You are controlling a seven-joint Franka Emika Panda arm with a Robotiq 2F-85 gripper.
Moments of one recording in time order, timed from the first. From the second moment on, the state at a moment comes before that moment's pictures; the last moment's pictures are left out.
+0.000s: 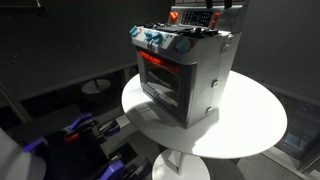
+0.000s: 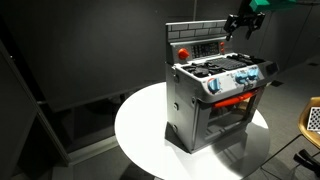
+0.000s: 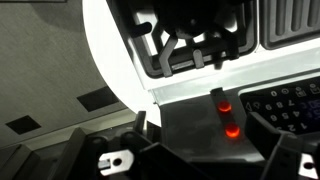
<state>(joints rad) -0.05 0.11 -0.02 -1.88 -0.19 2.25 0.47</state>
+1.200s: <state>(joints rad) 0.00 0.23 -0.07 -1.76 -0.19 2.23 0.49</state>
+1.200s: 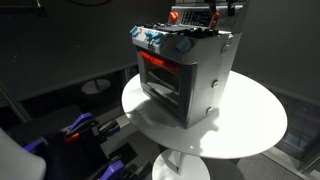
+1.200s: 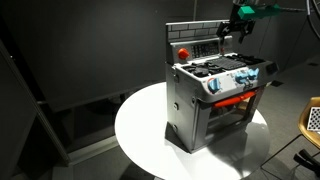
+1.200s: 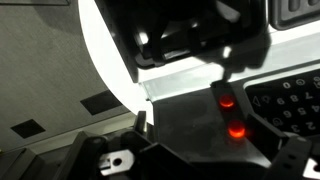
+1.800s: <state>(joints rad) 0.00 0.21 -0.07 -1.76 -0.19 2.20 0.49</state>
